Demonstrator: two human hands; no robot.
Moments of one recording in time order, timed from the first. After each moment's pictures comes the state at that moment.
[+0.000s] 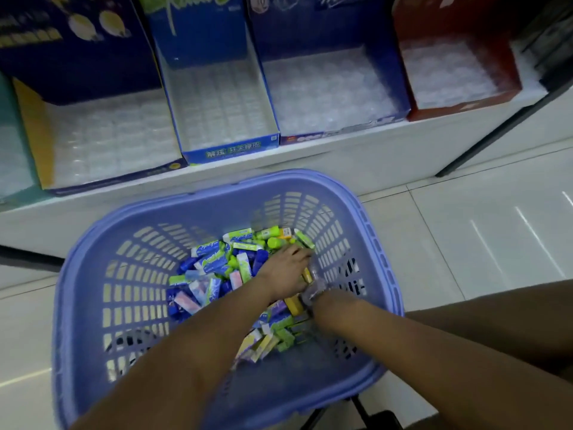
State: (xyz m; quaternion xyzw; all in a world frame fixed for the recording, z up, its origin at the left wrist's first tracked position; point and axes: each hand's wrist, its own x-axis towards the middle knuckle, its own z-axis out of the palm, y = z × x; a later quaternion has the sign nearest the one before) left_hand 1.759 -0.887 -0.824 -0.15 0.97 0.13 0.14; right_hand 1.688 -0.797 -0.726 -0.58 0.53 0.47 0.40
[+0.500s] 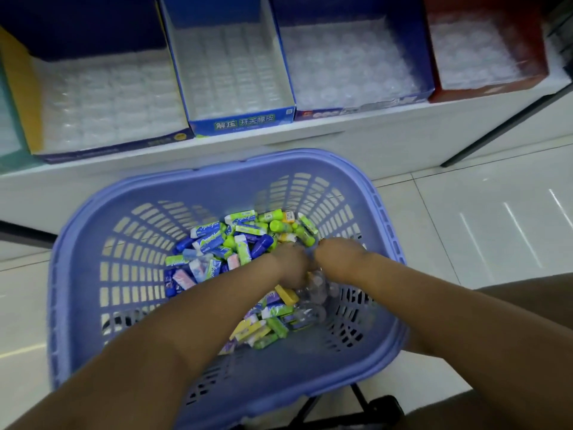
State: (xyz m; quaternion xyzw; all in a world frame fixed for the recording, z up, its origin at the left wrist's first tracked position) left_hand 1.754 -0.882 -0.796 -0.08 0.93 0.16 0.31; right_hand 1.656 -0.831 -0.716 -0.64 0.61 0.34 0.31
